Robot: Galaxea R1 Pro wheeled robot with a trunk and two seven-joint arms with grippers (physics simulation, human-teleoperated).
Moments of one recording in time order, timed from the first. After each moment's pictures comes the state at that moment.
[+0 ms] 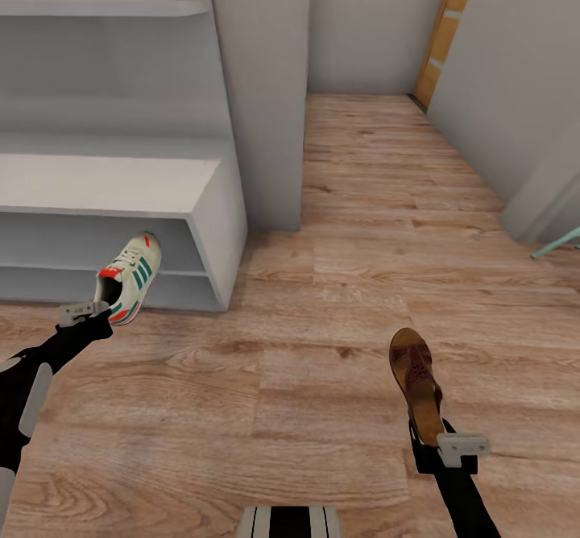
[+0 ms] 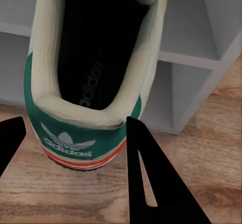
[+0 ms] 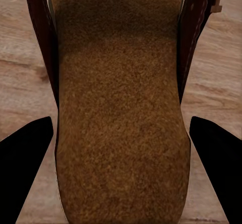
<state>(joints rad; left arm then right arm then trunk) -0.59 0.34 0.35 -1.11 0.17 0.30 -0.41 0.02 0.03 -0.18 -1.32 0.22 -0.19 0.01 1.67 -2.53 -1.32</state>
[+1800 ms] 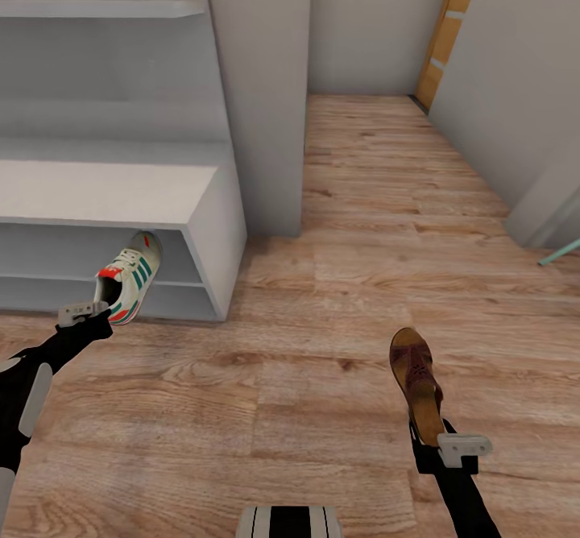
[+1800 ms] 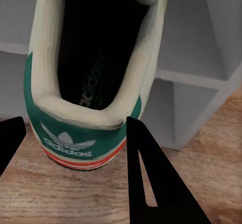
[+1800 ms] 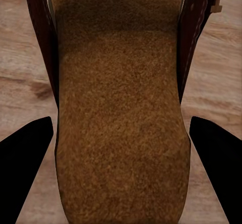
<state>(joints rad) -0.59 0.34 0.35 -1.11 0.17 0.30 -0.41 0.02 0.03 -0.18 -1.32 0.22 -0.19 0.01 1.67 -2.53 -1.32</state>
